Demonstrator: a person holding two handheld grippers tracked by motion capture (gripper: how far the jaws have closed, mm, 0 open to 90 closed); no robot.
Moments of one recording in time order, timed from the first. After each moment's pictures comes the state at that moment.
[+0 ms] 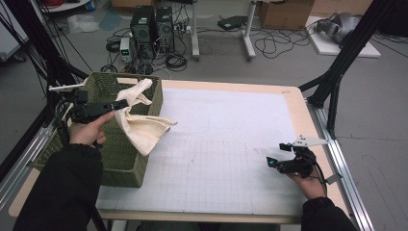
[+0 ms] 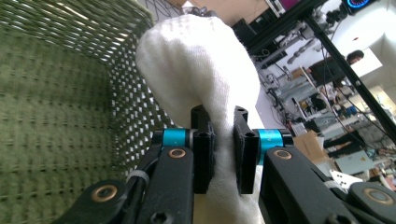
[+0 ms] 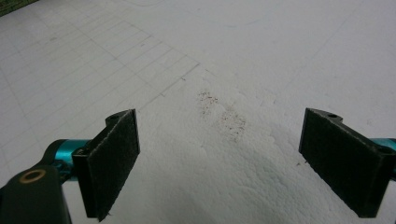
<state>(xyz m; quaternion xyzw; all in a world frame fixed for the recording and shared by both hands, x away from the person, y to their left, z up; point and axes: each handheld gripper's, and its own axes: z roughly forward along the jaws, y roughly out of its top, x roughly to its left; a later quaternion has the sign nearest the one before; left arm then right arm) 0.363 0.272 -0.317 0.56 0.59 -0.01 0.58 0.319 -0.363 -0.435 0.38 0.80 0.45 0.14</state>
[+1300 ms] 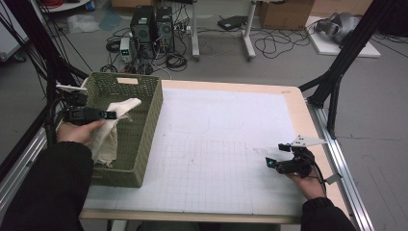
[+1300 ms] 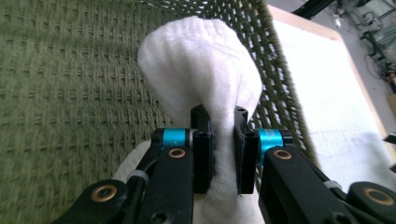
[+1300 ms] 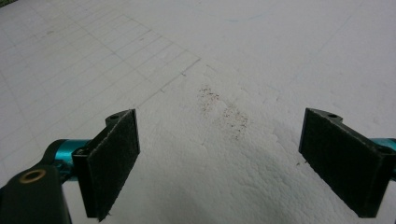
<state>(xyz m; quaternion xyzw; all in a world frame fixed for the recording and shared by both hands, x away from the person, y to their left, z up) 0.381 0.290 -0.334 0.65 0.63 0.03 0.43 0.320 -0.360 -0.437 0.38 0.80 0.44 0.14</state>
